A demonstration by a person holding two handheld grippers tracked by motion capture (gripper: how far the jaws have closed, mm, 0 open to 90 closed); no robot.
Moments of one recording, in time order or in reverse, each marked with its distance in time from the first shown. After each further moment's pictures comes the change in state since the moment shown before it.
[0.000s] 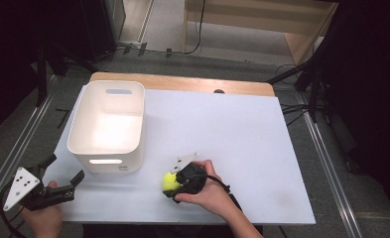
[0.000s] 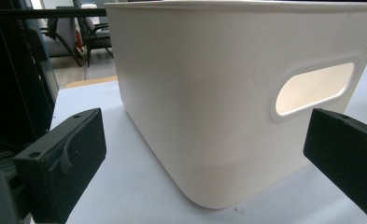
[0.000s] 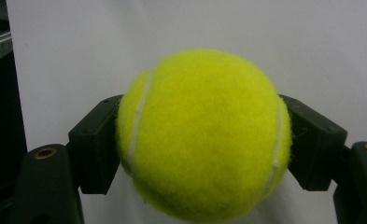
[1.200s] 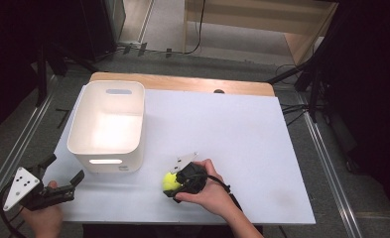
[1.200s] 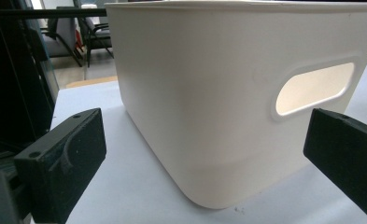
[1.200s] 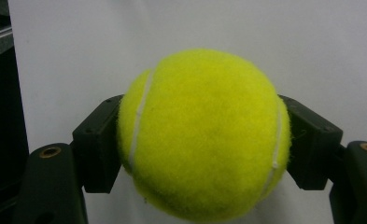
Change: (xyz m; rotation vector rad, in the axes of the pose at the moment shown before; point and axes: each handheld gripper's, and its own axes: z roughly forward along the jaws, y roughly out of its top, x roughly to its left) left arm 0.000 0.000 0.000 0.002 0.002 -0.001; right arm 0.000 0.001 -0.002 0.011 0.001 -0.009
